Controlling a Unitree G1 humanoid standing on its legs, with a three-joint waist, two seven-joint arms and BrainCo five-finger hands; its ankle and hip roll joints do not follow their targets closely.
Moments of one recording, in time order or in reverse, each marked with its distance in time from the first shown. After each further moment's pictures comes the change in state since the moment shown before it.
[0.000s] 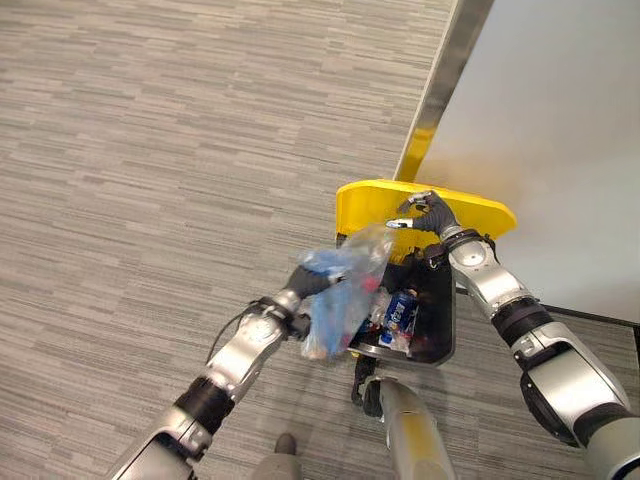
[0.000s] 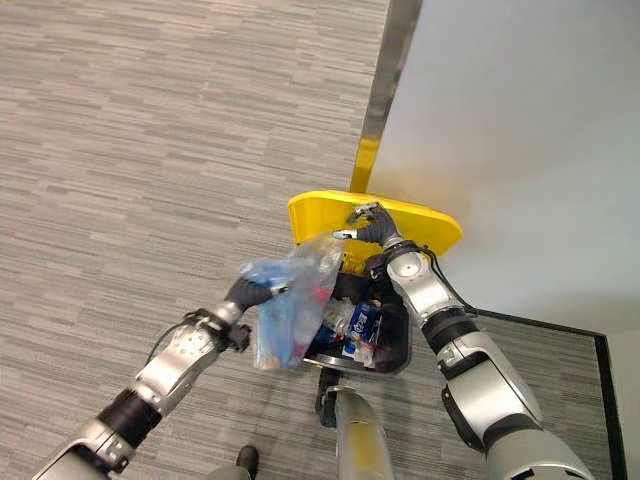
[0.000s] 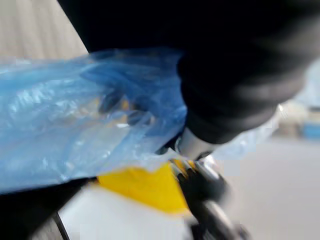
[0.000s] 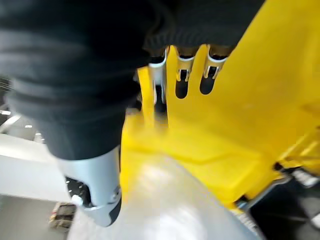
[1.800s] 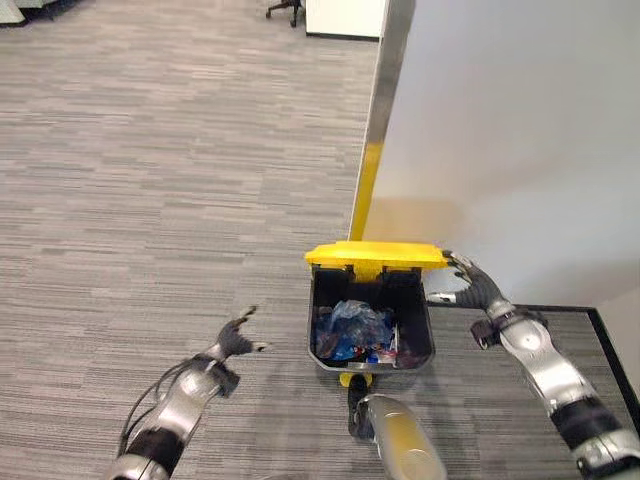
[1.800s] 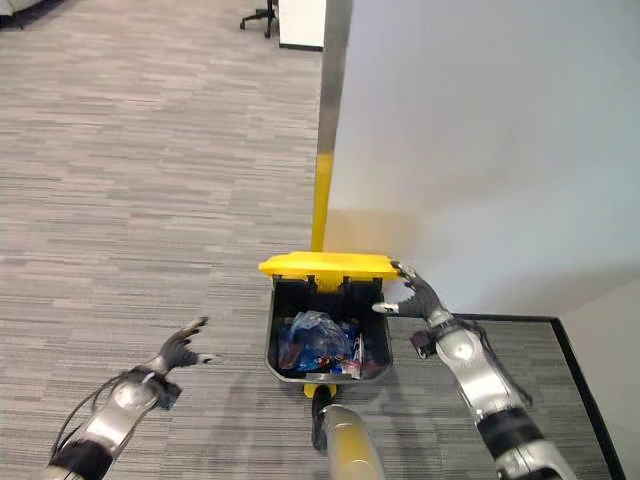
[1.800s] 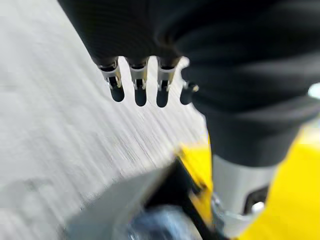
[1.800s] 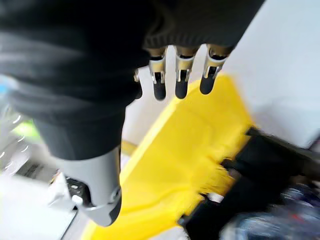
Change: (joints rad) left arm 0.408 0.121 0.446 0.401 0.411 0.033 0.058; right arm 0.704 -0.128 -0.260 -0.469 -0.194 0.016 0.108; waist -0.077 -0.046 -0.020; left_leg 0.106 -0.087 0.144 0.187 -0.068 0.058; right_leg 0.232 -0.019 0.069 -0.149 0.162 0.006
